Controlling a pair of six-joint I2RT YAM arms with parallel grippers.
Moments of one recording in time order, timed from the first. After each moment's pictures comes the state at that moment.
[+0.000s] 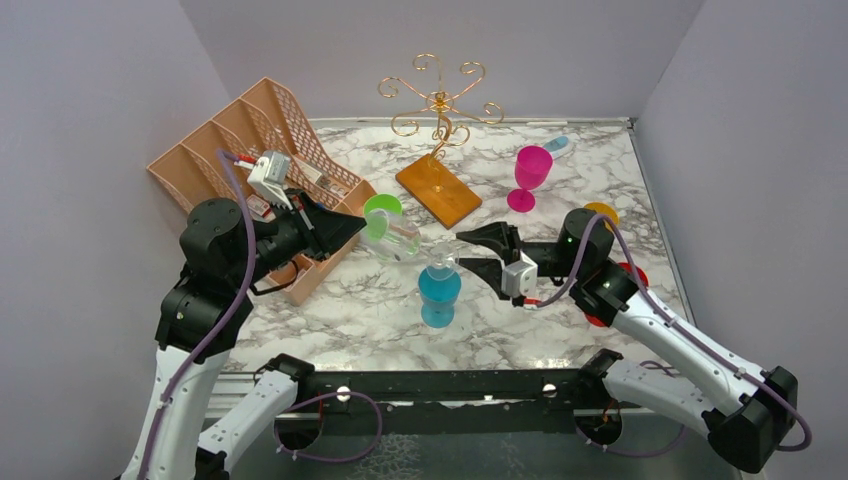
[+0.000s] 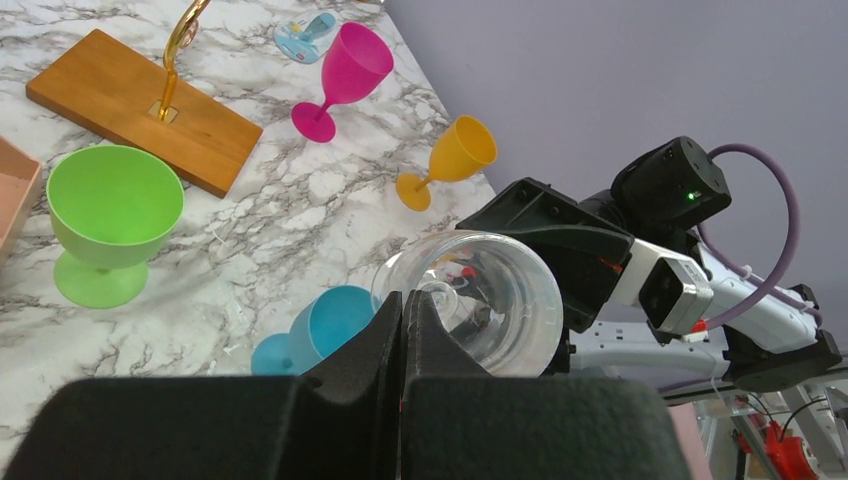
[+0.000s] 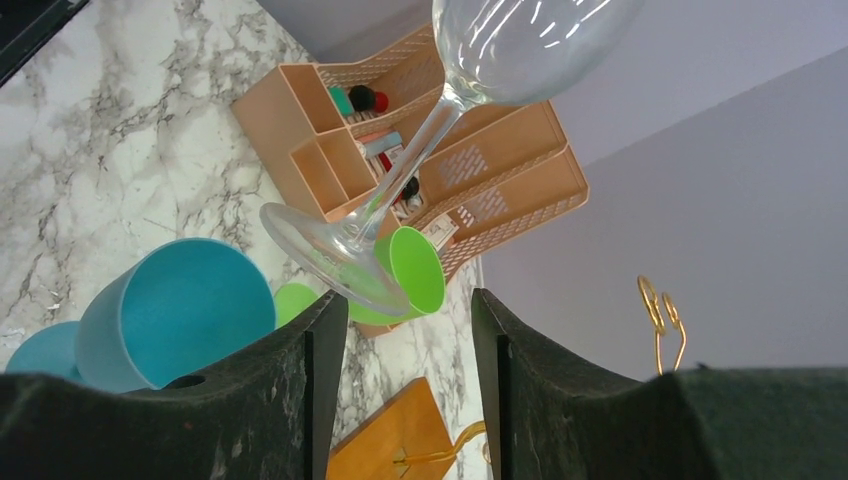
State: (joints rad) left arm -0.35 0.74 1.27 -0.67 0.45 -0.61; right arm 0.67 0.92 0.75 0.11 -0.87 -1.03
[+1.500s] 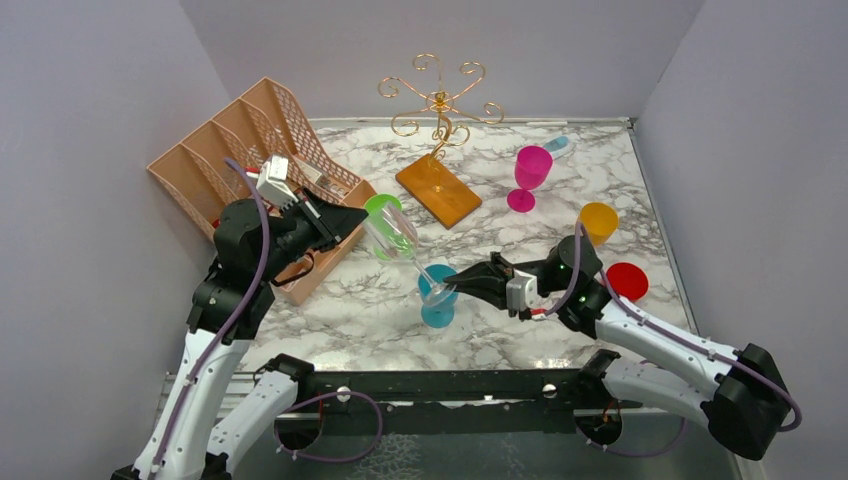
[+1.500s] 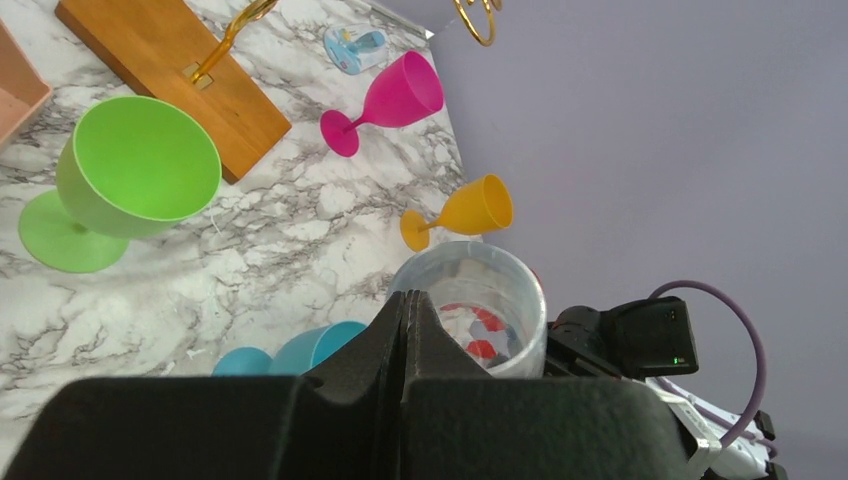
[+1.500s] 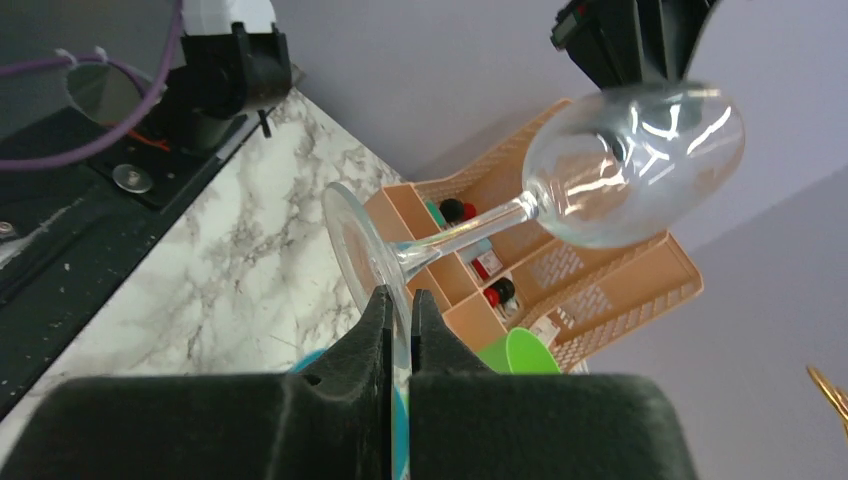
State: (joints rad) left arm -0.33 0.72 1.04 -0.49 0.32 -0.85; right arm 0.73 0.98 0.52 0.61 -0.98 -0.67
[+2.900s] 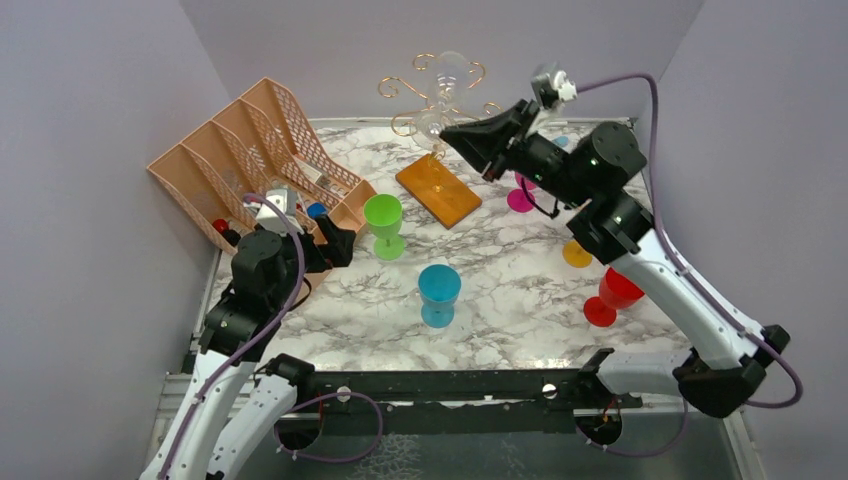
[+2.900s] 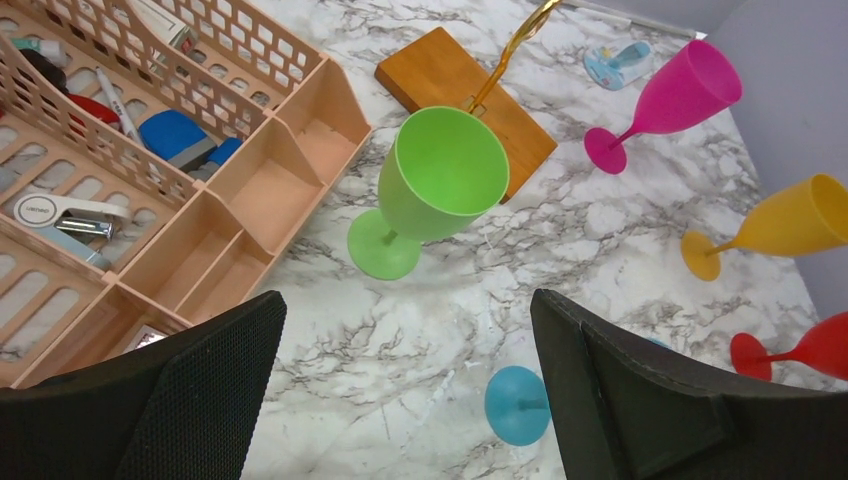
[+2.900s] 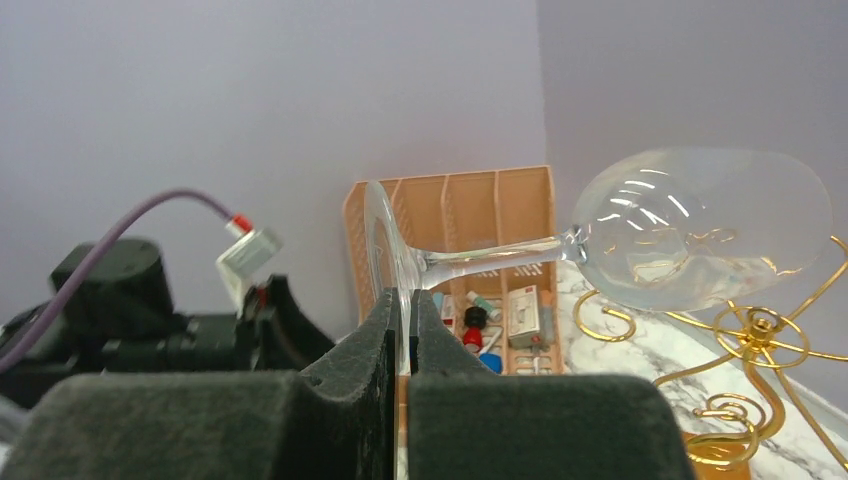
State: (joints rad) left arm -0.35 0.58 0.82 -0.52 -0.06 -0.42; right arm 0.73 1.21 1.44 0.08 -0.32 0.23
